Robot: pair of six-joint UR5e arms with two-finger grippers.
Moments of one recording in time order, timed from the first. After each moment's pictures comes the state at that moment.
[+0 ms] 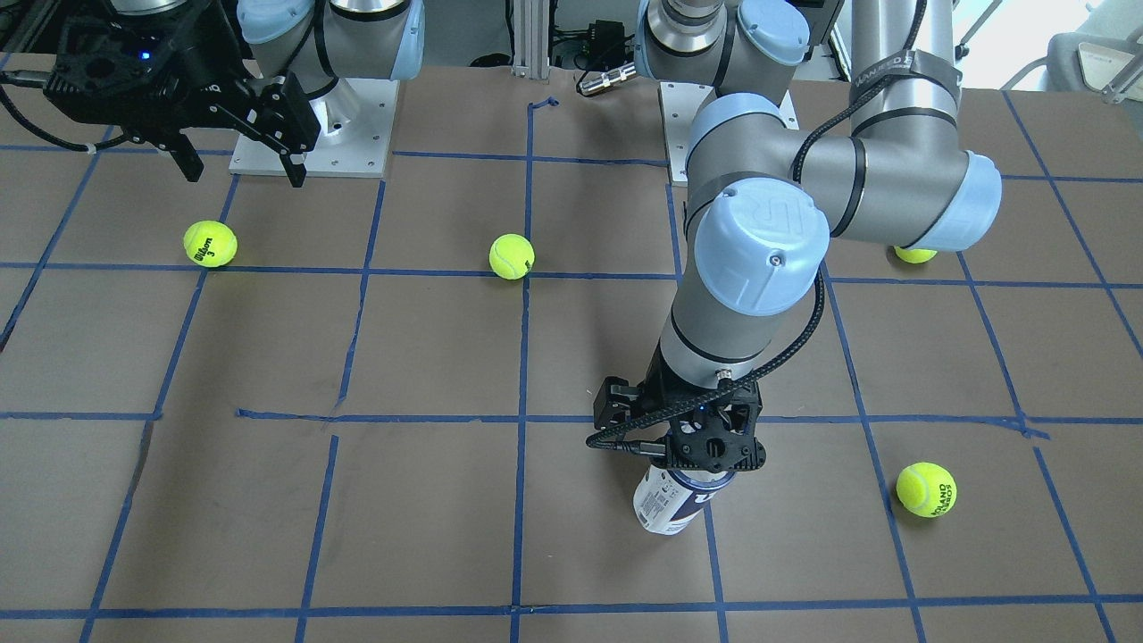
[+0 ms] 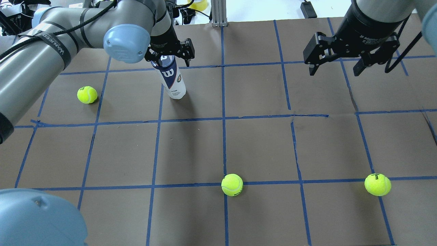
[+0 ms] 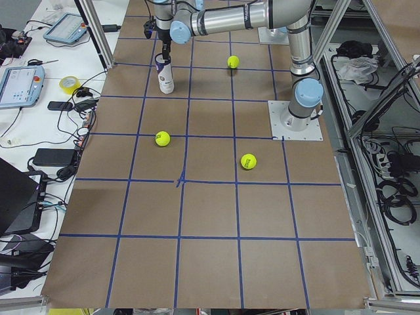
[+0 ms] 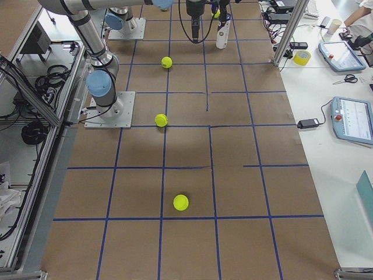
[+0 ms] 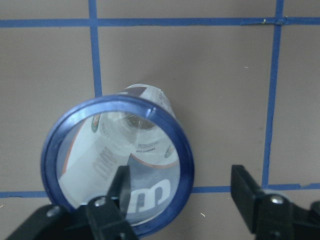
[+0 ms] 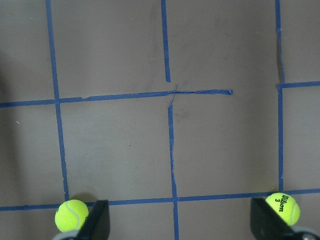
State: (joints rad) left arm -1.71 -1.99 -1.40 -1.22 1.55 -0.13; right arm 1.56 -1.66 1.56 -1.53 -1.56 0.04
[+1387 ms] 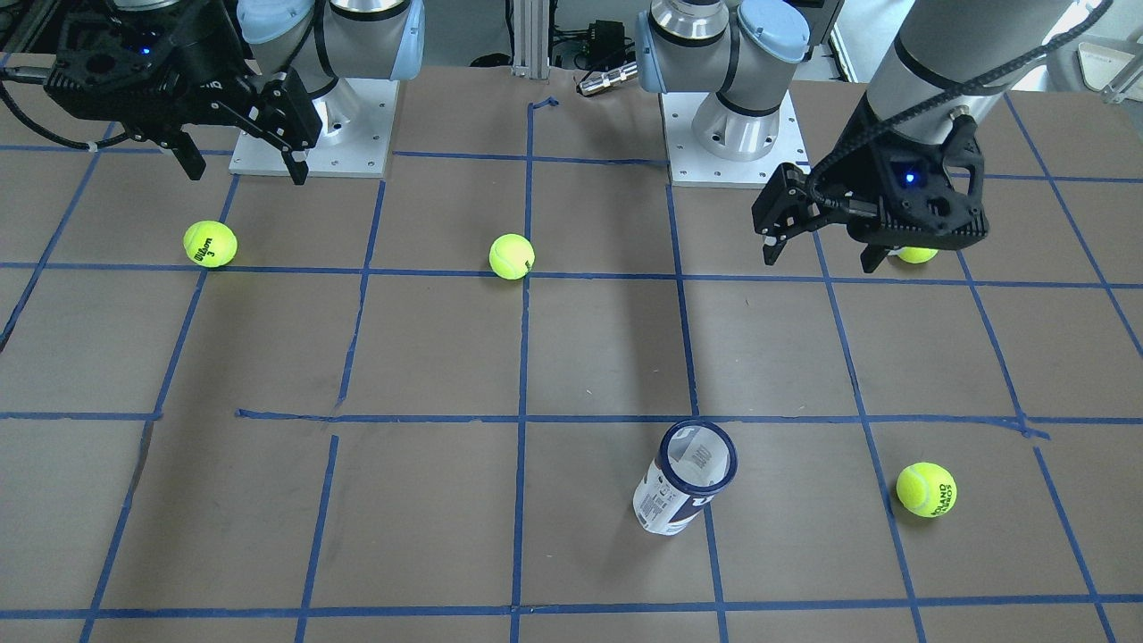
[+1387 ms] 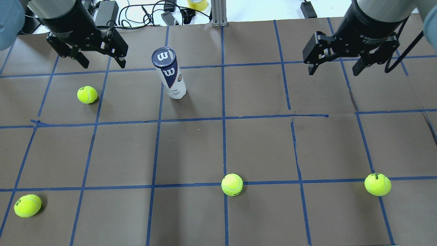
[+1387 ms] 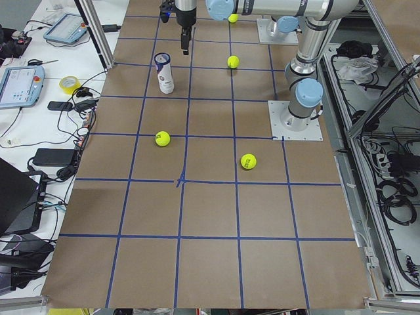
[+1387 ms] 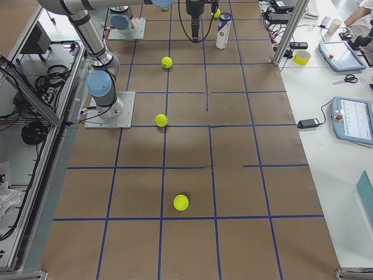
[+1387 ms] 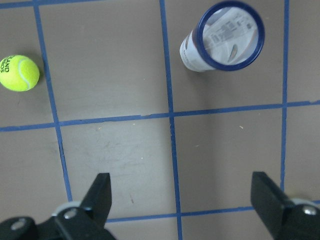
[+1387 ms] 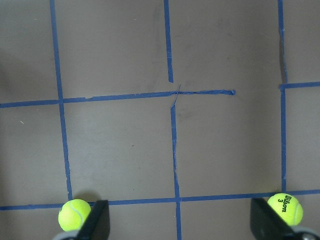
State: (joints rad) left arm -1.51 -1.61 -1.49 -1.58 1.56 0.12; right arm 1.56 -1.67 1.56 -1.53 -1.55 0.04
